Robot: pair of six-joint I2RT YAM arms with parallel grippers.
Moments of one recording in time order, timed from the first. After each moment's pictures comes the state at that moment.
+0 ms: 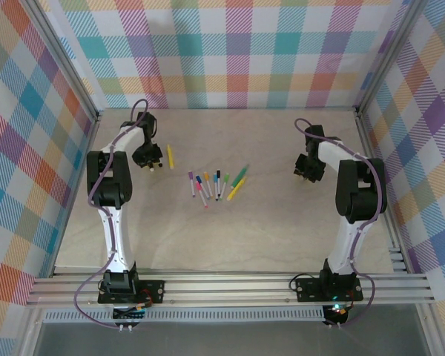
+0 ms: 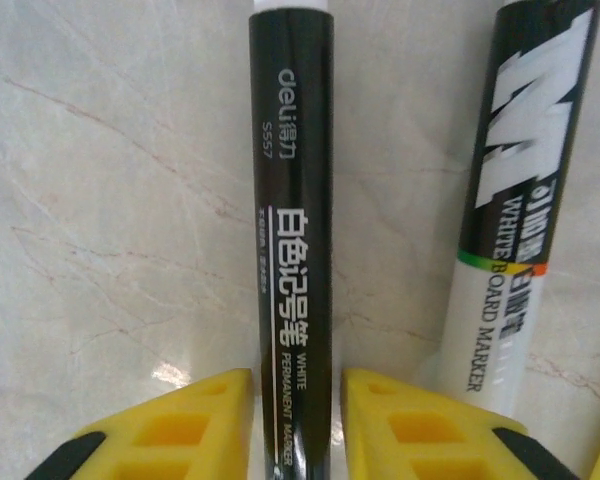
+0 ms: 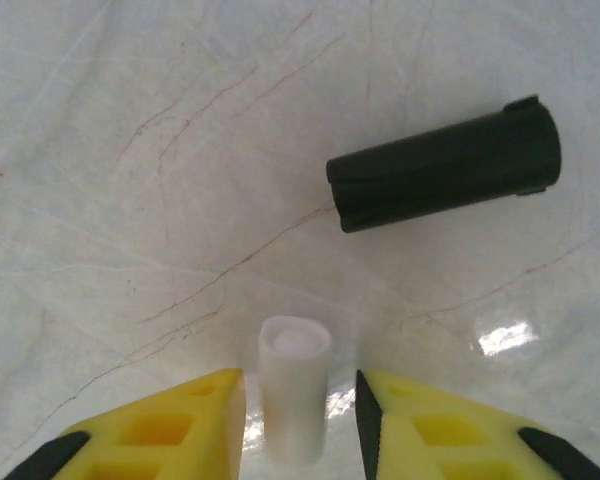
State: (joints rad) left arm -0.02 2.25 1.80 -0.92 -0.12 -0.41; right arm 0.08 1.97 1.35 -0.73 0.00 0.54
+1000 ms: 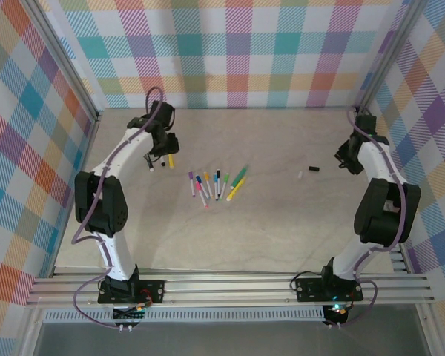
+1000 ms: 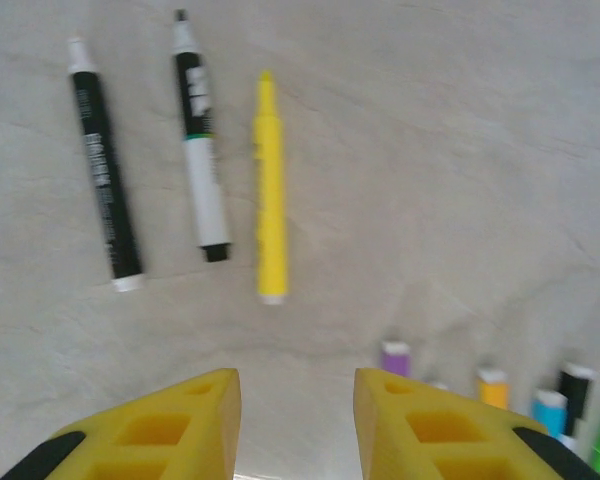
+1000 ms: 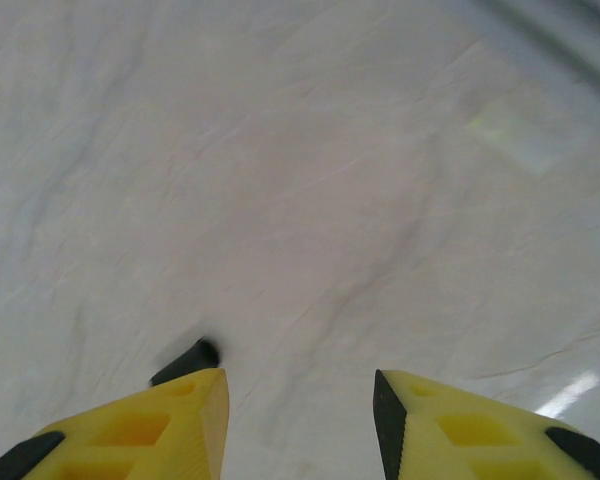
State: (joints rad) left arm -0.25 1.87 1.65 -0.87 -0.13 -0.43; right arm -0.23 1.72 1.34 -0.71 0.09 0.63
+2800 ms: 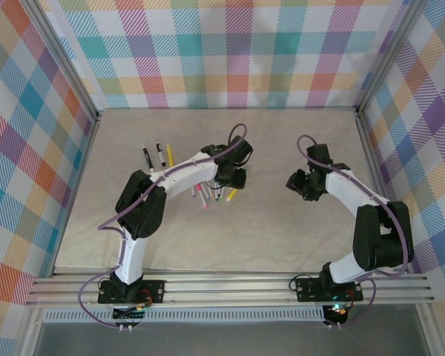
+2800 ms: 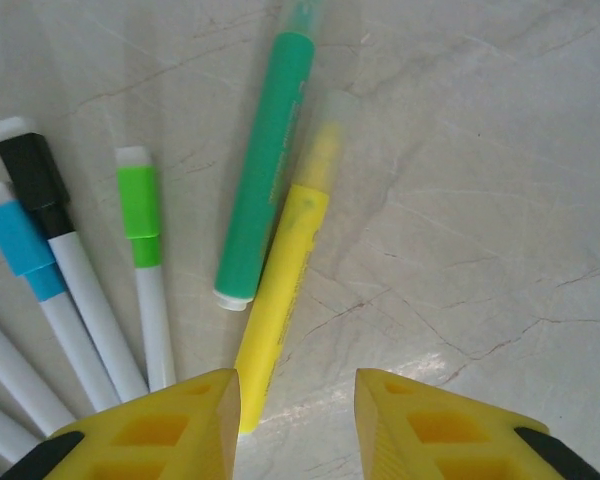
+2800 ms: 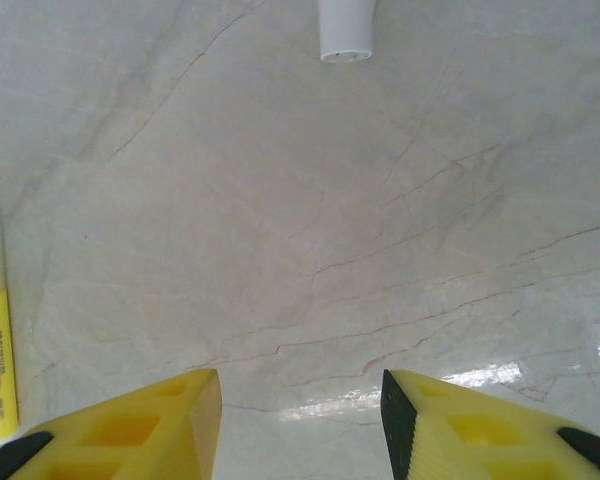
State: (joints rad) left arm -0.76 2.05 1.66 -0.79 -0.04 -0.47; right arm 0.14 1.50 0.93 -0.60 -0.17 0.63
